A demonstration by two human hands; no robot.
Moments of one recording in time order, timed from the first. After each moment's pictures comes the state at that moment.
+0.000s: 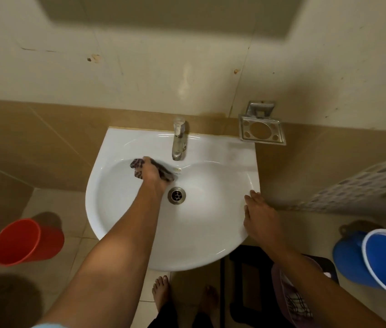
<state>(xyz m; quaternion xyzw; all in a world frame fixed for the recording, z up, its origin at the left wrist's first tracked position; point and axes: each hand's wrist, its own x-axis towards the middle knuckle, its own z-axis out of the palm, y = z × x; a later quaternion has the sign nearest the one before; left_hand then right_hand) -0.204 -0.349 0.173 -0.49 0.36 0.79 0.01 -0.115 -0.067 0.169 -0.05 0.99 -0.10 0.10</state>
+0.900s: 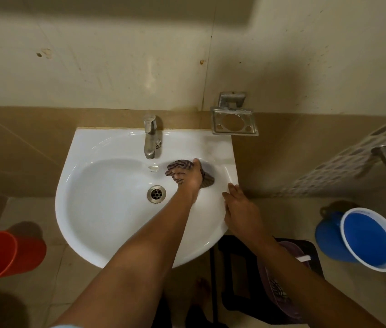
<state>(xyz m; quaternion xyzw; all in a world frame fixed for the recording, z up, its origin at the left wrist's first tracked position) -0.260 -0.217 -0.028 -0.37 0.63 0.66 0.19 -0.109 -0.060 0.180 -0.07 0.98 -0.12 0.13</state>
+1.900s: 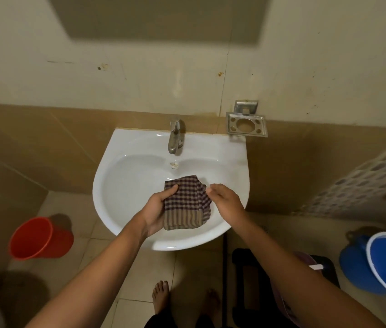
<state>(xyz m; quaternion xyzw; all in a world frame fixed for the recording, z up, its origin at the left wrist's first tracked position) -0.059 -0.308 0.217 -0.24 0.48 0.80 0.26 -0.094 -0.110 0.208 0.04 0.81 -0.54 0.23</state>
